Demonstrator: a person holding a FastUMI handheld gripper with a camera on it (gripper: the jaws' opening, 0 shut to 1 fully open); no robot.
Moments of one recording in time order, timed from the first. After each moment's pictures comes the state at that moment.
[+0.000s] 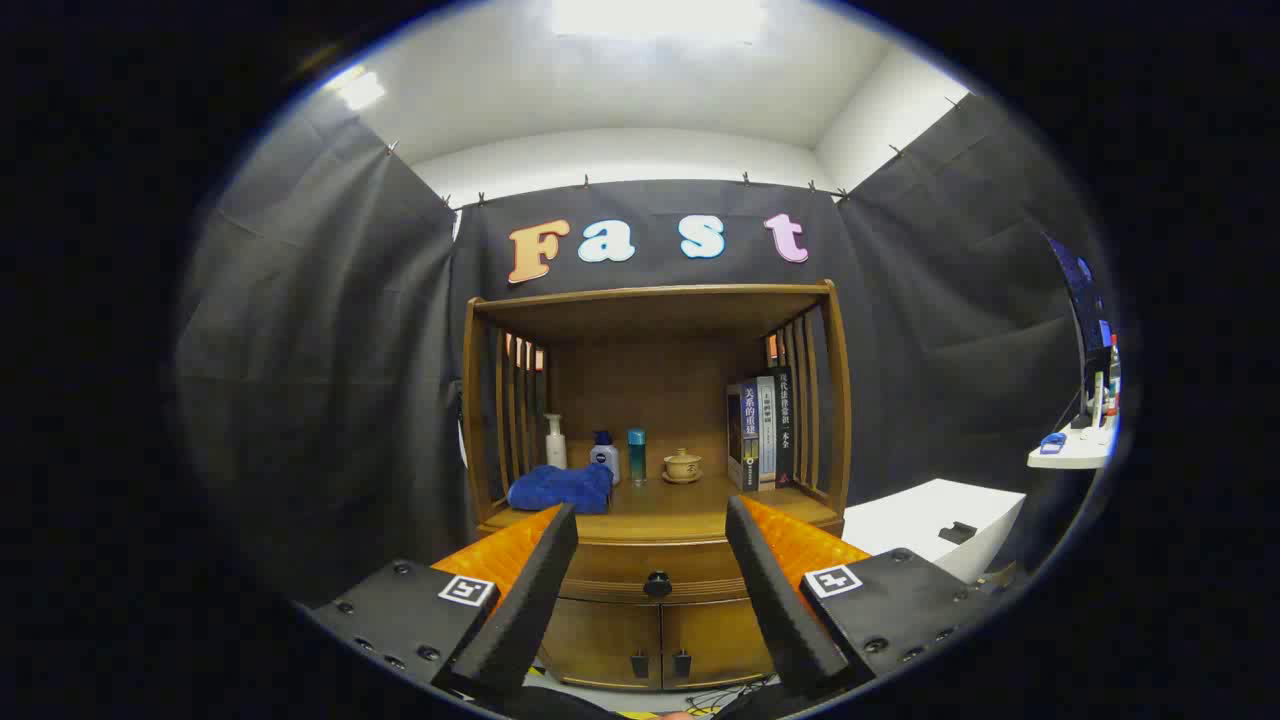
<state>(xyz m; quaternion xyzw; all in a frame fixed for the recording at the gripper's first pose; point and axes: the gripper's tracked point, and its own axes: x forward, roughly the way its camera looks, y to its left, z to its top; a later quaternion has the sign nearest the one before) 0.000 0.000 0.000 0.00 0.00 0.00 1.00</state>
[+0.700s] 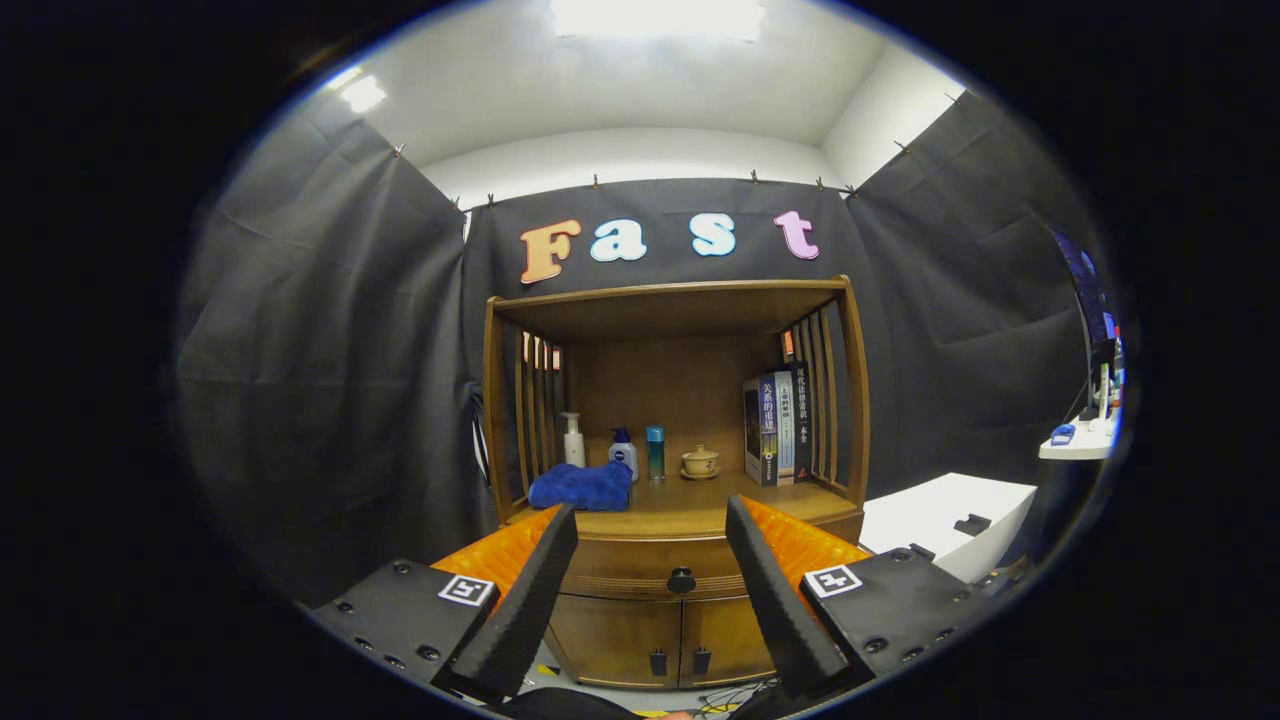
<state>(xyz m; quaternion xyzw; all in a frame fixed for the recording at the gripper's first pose) -0.003 0.016 -0.006 0.01 0.00 0.01 1.00</state>
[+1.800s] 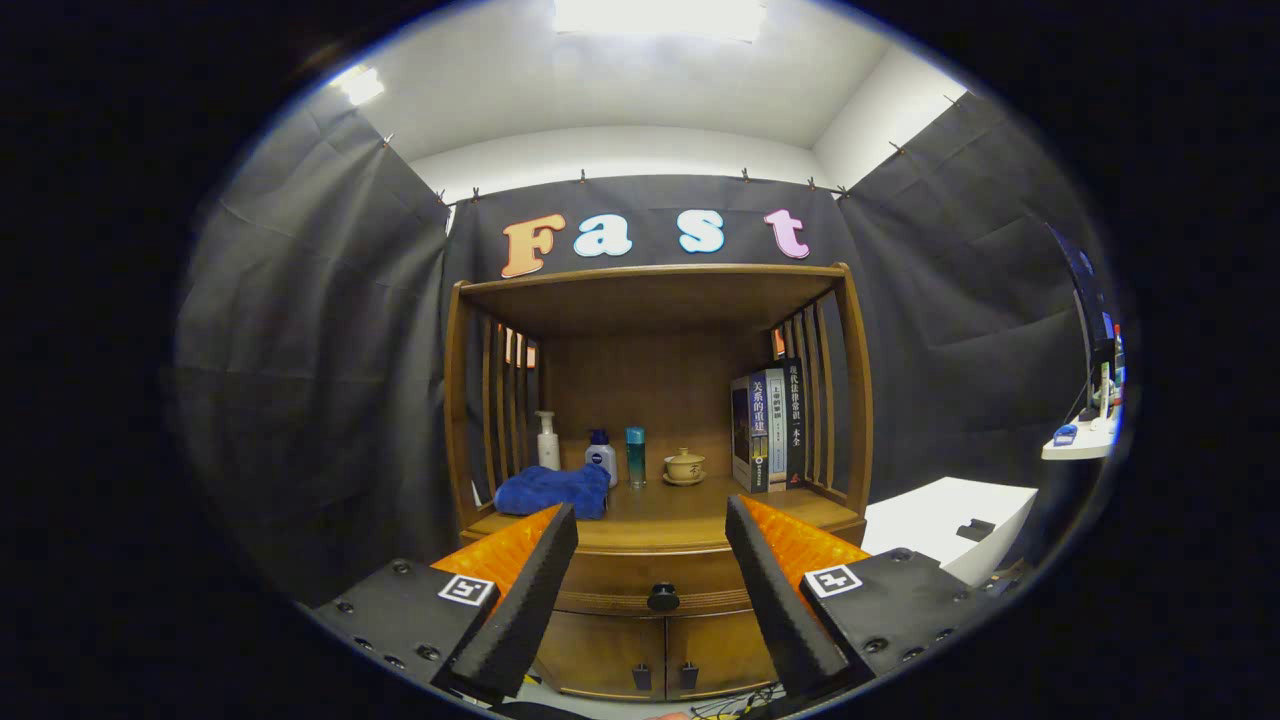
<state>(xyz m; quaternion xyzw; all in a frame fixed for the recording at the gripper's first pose) 0.076 -0.011 -0.037 0.00 0.00 -0.01 1.00</state>
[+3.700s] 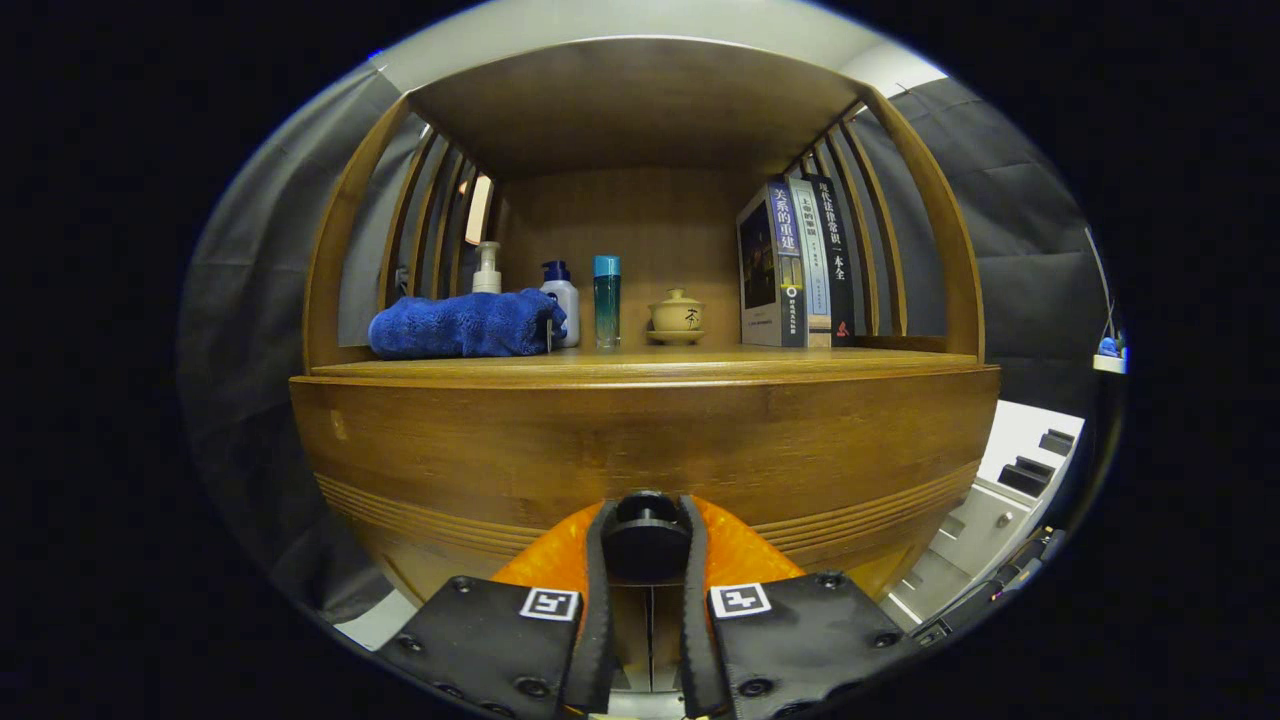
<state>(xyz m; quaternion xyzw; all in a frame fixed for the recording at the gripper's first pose) 0.229 -0.048 -0.282 -0.01 0.12 -0.04 0.99</state>
